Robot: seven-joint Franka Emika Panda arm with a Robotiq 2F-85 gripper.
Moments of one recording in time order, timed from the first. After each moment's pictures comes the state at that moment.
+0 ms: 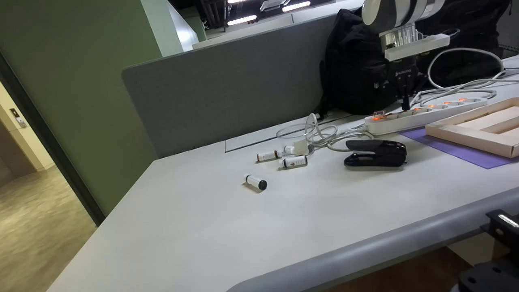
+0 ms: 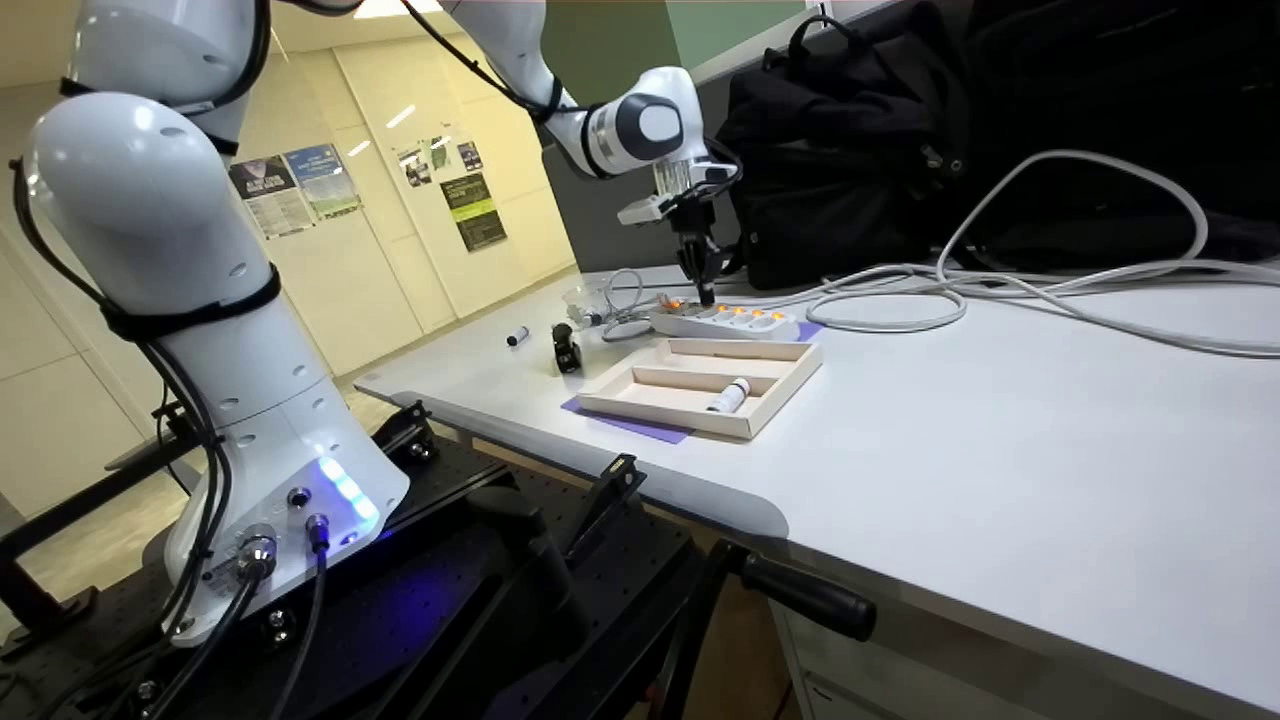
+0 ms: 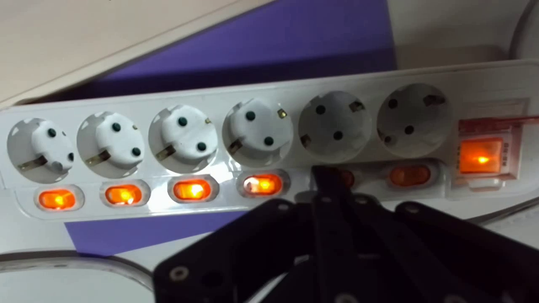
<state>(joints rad) 0.02 0.66 -0.08 -1.86 0.06 2.42 0.26</state>
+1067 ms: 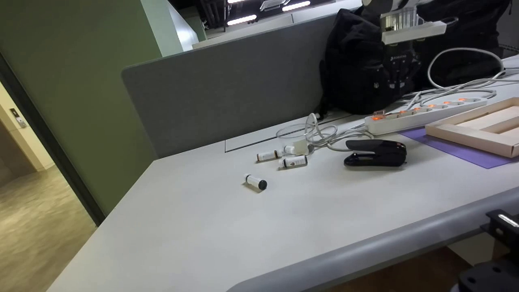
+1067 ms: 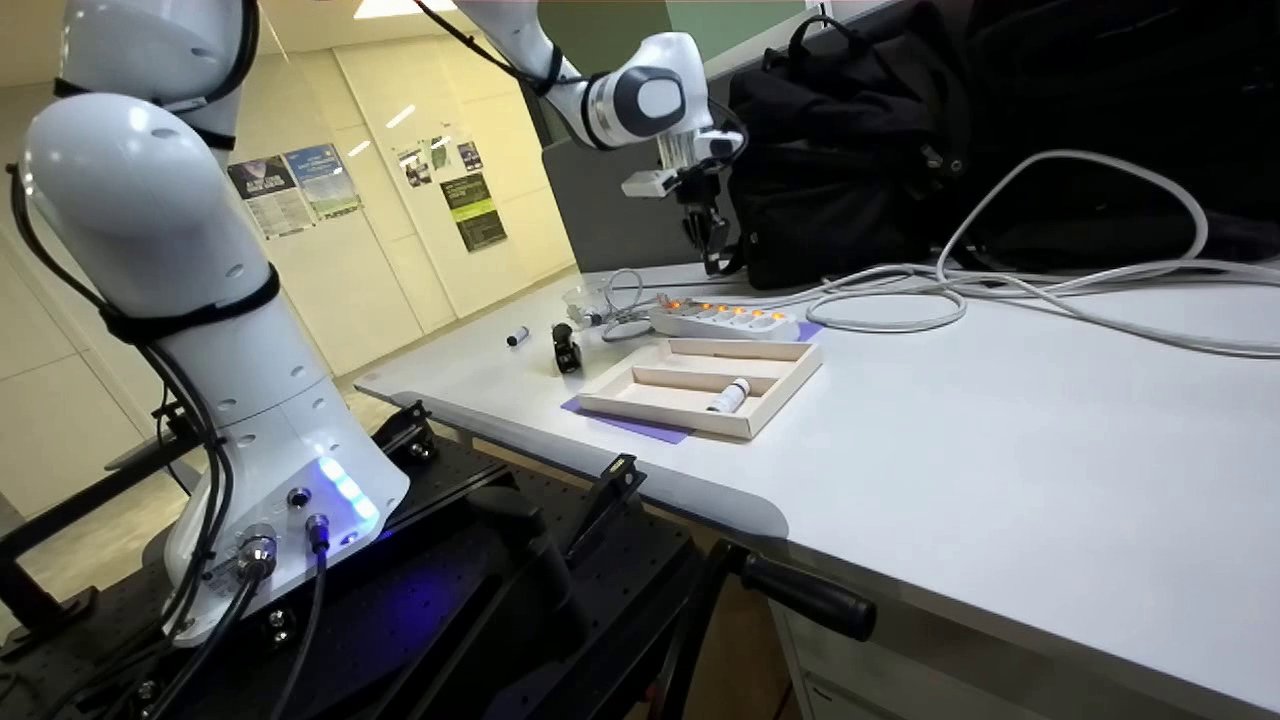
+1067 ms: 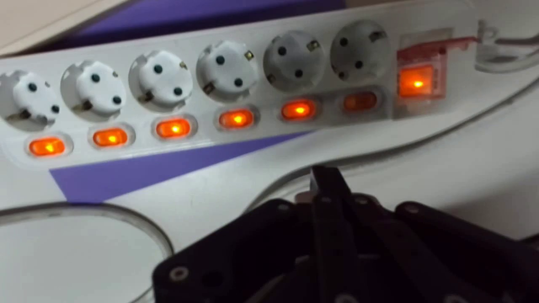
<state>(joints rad) -0.02 0.59 -0.05 -1.85 0.16 2.45 0.21</state>
